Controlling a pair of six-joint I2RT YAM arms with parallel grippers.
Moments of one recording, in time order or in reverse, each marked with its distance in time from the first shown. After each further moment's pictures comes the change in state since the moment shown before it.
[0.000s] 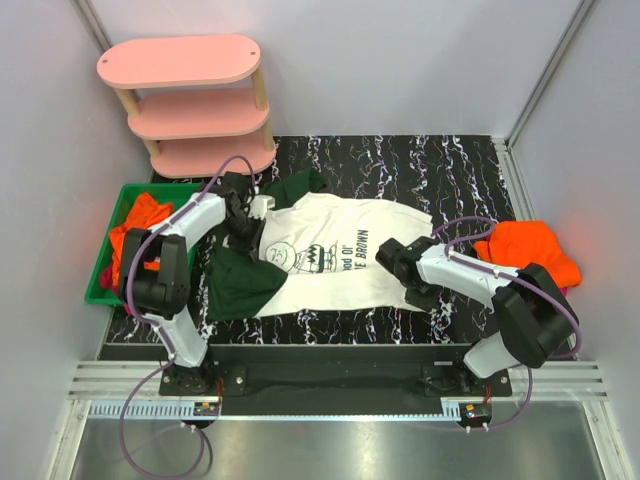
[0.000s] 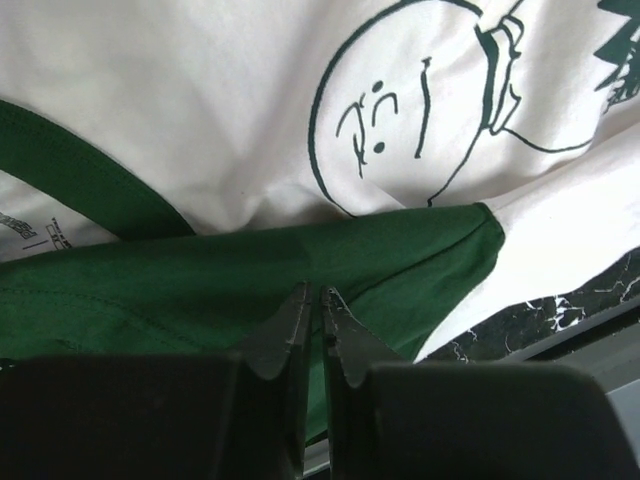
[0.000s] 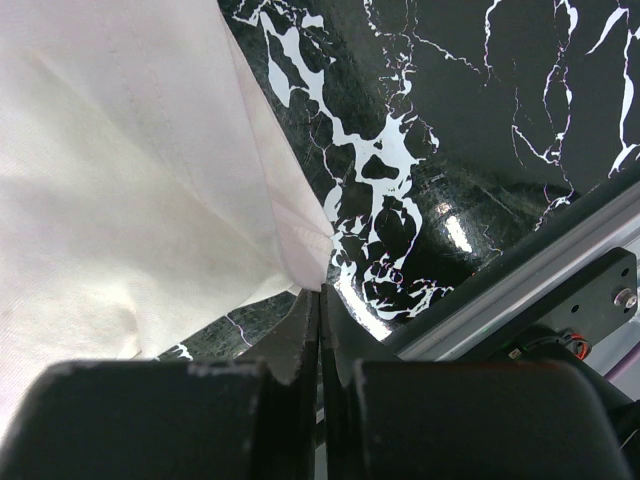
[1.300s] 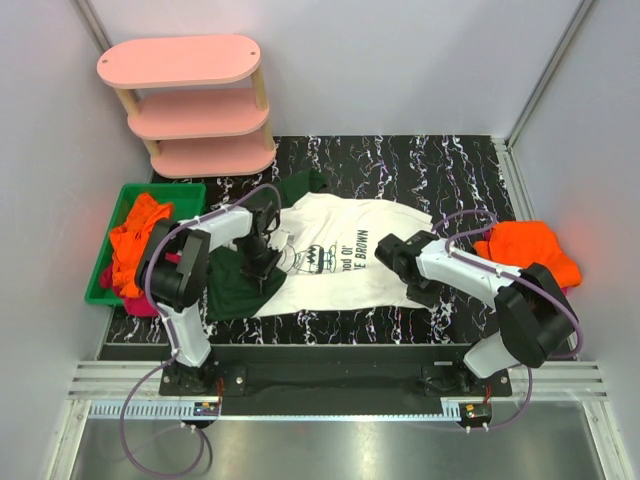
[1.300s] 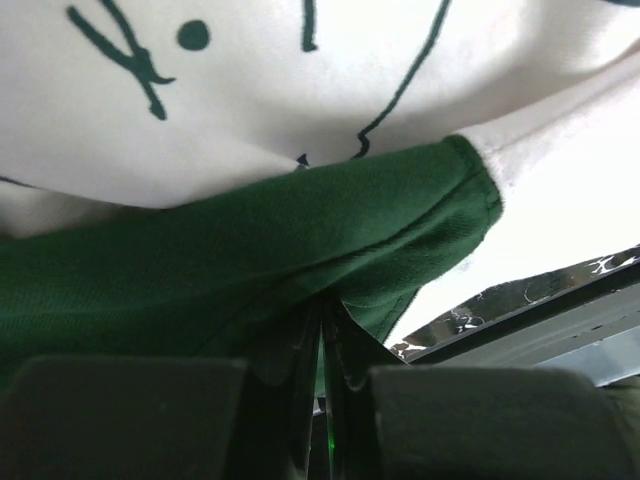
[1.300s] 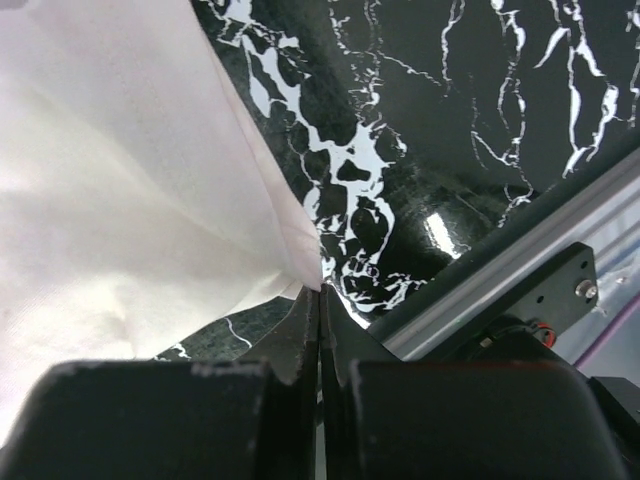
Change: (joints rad) left arm -0.158 0.087 -0.094 -0.091 -0.053 0.010; right arm 0.000 0.003 0.058 -0.072 0.029 0.003
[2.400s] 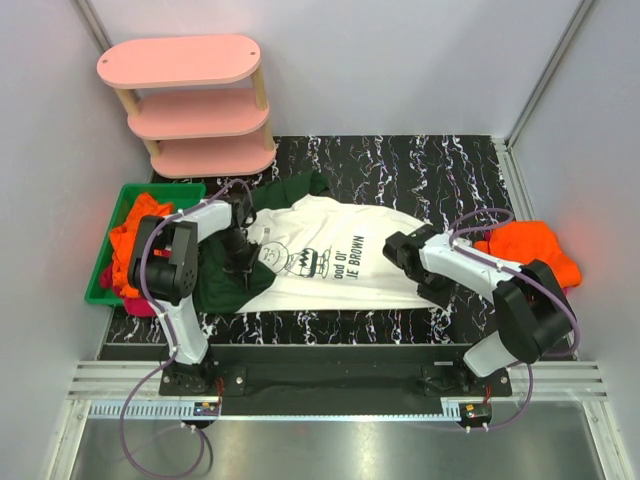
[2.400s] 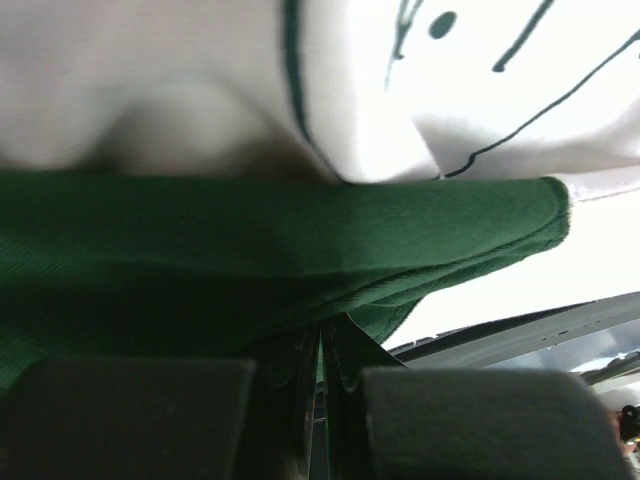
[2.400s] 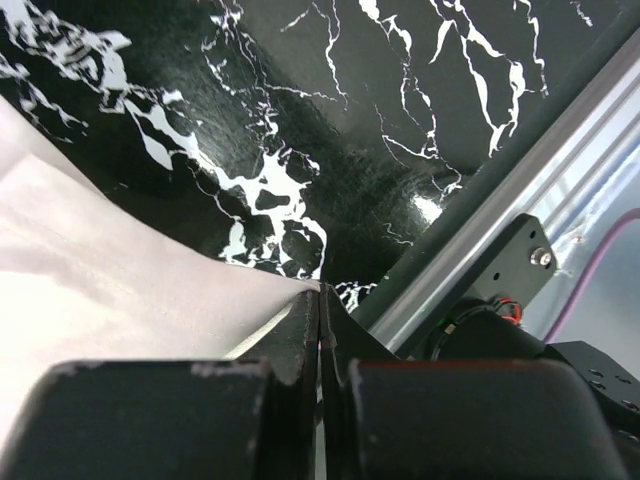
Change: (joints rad) left arm 0.172 0.031 0.021 -0.049 -0.006 -0.050; right arm -0.064 0.026 0.031 -0.152 0.075 0.137
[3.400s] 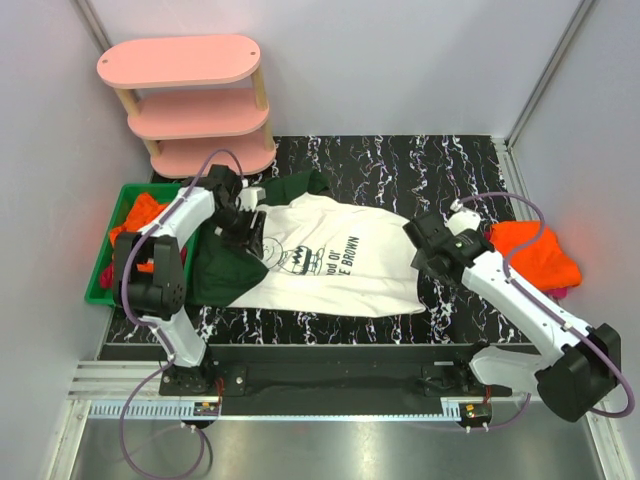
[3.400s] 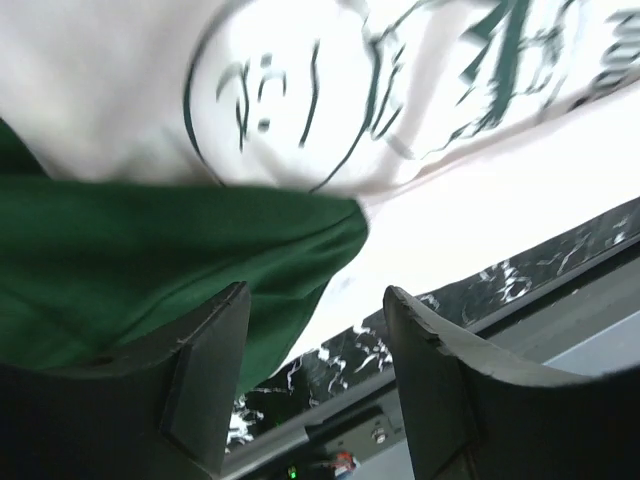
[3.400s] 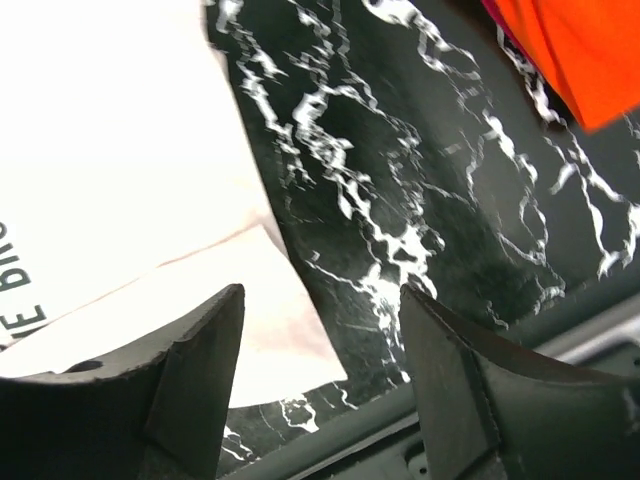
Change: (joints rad) left arm 0.056 -0.133 0.104 0.047 0.158 0.033; right arm -0.033 -0.359 0.040 0.241 -0.001 -0.290
